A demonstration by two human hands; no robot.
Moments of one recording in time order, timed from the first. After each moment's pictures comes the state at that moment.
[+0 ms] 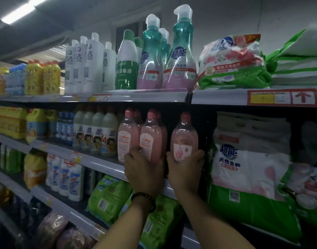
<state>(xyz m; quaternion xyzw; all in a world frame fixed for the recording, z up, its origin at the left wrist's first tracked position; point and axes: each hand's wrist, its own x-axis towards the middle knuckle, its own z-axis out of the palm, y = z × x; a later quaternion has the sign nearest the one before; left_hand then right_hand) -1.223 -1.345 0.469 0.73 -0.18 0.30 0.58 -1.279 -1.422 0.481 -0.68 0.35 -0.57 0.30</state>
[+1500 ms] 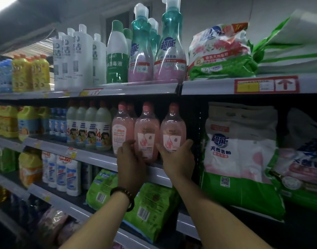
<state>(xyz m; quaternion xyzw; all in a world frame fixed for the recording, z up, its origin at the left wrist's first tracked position) -1.200 -1.318 0.458 0.69 -0.32 0.29 0.58 -1.293 -1.409 0.491 -0.71 0.34 -0.54 0.31</state>
